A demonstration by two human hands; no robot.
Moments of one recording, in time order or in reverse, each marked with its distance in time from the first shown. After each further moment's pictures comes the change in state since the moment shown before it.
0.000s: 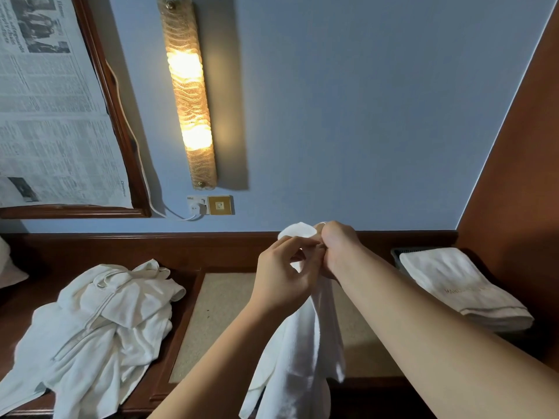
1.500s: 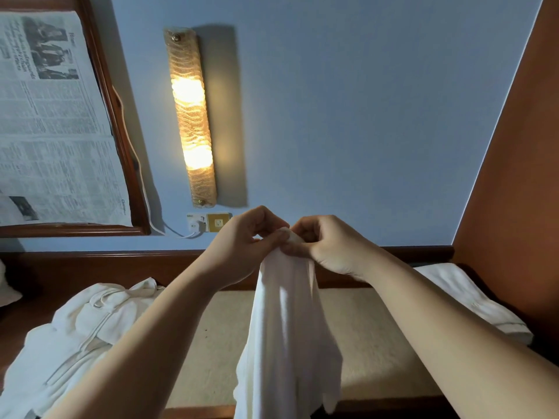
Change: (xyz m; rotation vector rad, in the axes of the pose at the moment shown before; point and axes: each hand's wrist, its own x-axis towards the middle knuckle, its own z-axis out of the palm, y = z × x) left_hand 0.069 0.033 -0.092 0.024 -0.313 0.013; right_hand -0.050 -0.024 -0.035 -0.702 -0.539 -0.818
